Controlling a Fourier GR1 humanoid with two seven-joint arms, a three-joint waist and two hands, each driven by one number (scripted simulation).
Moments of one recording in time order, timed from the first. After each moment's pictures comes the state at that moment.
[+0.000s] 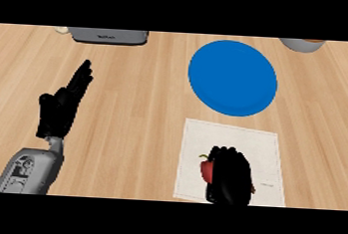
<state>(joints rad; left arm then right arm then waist) -0.25 0.23 -0.05 -1.43 -0.04 0.09 0.11 -0.02 -0.04 0.60 -1.56 1.26 0.03 0.84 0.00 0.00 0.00</state>
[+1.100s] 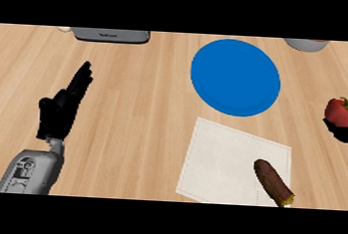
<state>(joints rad) -0.24 0.21 -0.03 -1.42 -0.06 0.07 0.07 -0.24 -0.61 -0.14 -1.33 0.66 -0.09 -0.03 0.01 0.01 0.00</state>
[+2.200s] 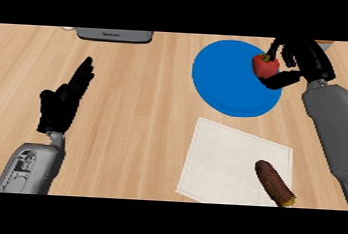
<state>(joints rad) -0.28 0.20 0.00 -1.40 -0.07 0.04 0.10 -0.81 -0.37 -0.06 -0.79 0.63 -0.04 -0.20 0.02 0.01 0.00</state>
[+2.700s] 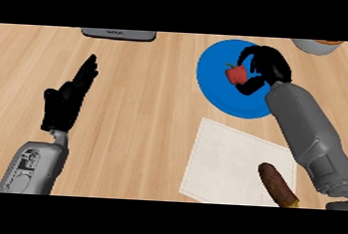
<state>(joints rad) -0.30 0.19 -0.01 -1.40 -0.08 0.03 0.10 -0.96 -0.24 -0.01 -0.43 0.78 -0.19 -0.13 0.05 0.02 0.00</state>
